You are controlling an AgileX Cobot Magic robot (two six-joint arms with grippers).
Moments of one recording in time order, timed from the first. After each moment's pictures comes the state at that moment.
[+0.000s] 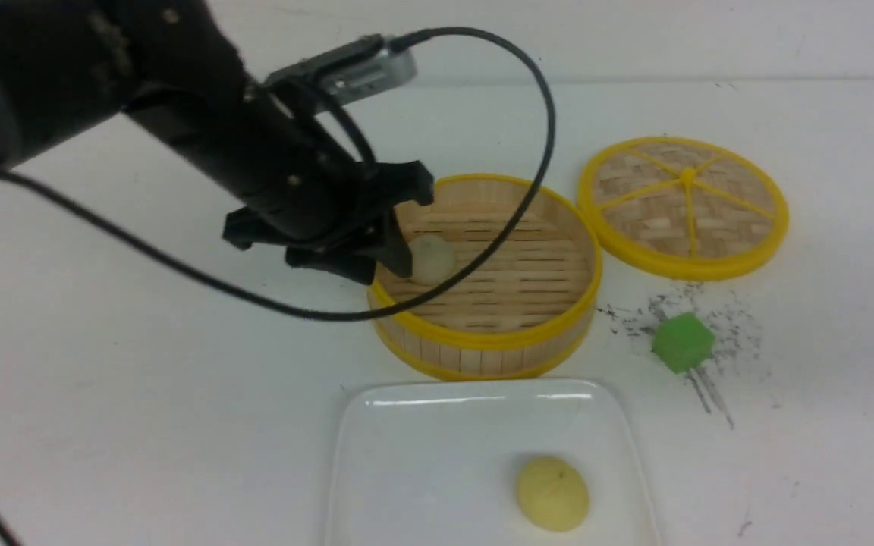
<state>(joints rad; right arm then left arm) 0.26 1.05 -0.93 0.09 1.14 -0.04 -0.44 1.75 -1.52 -0.32 0.97 -0.12</state>
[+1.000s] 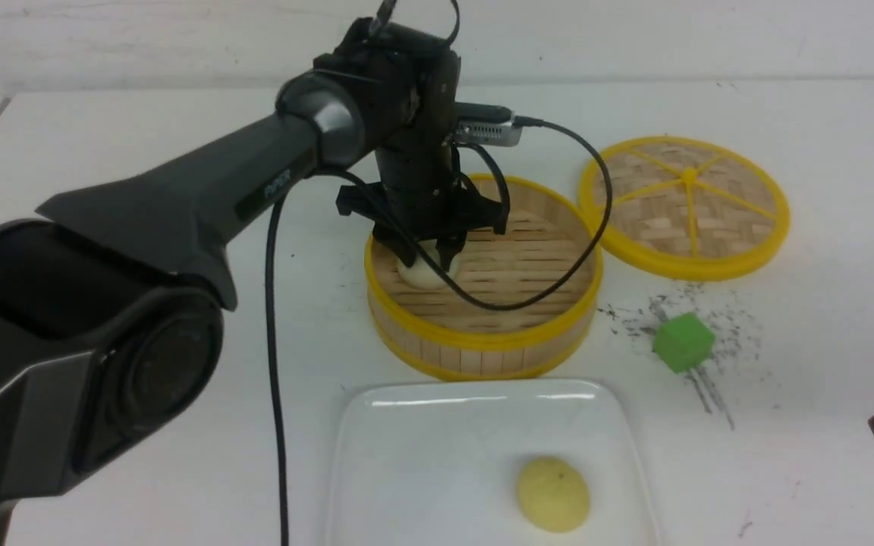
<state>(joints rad) 0.26 1.03 -0.80 0.15 0.95 -0.04 -0.54 2.31 -2.11 0.08 1.11 -0.33</state>
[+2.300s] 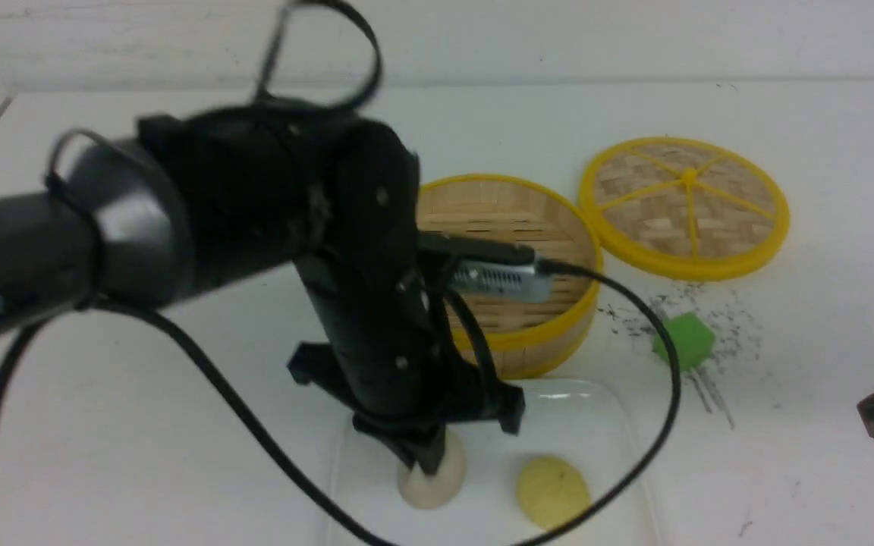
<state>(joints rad) 0.26 1.03 -0.80 0.17 0.91 -0.04 -0.74 1.70 -1.26 -0.12 1.03 -0.28</state>
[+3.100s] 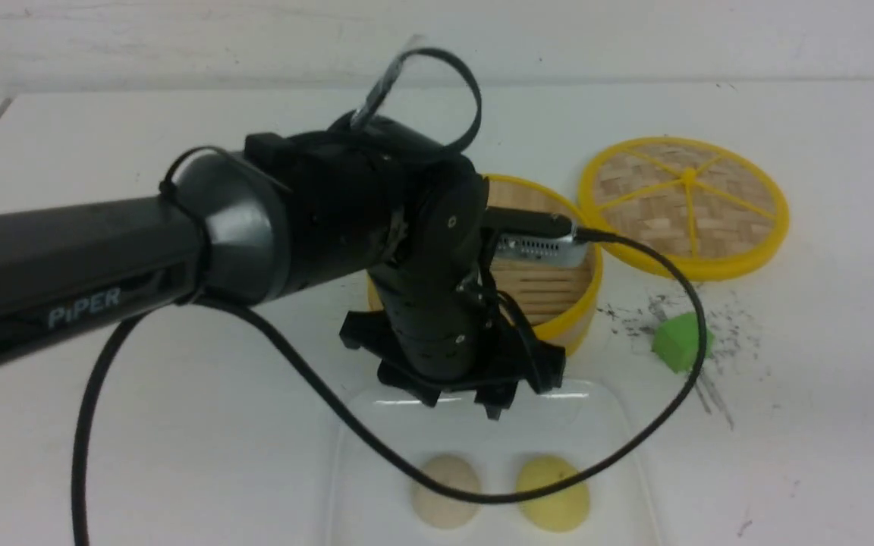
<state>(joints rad) 0.26 0.45 -0.87 0.02 1.09 0.08 -0.78 1.79 -1.37 0.02 0.90 -0.44</state>
